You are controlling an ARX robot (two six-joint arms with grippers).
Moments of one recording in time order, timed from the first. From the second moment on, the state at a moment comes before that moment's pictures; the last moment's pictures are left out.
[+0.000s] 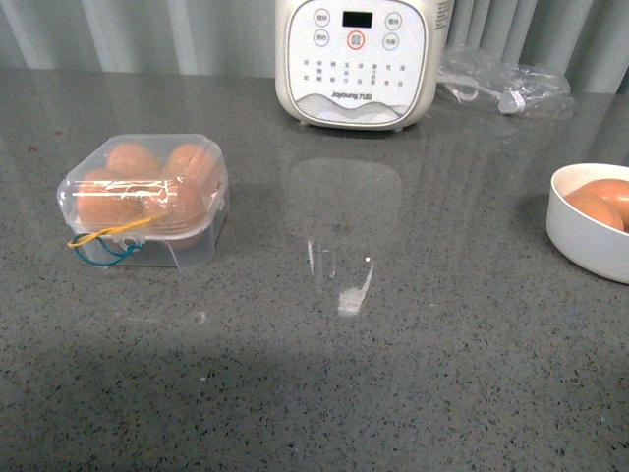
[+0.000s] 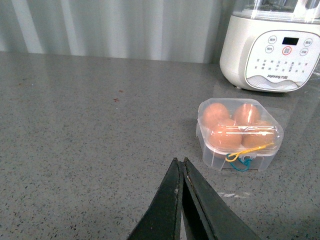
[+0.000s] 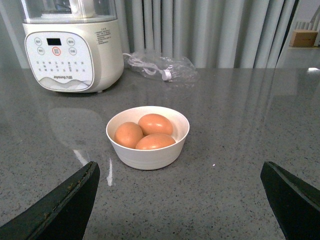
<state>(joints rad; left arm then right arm) 0.00 0.17 0.03 0.18 0.00 -0.01 0.00 0.00 0.01 0.00 0.00 0.00</state>
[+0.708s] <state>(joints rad) 0.00 0.00 0.03 0.00 0.00 0.00 0.00 0.00 0.01 0.00 0.00 0.00</state>
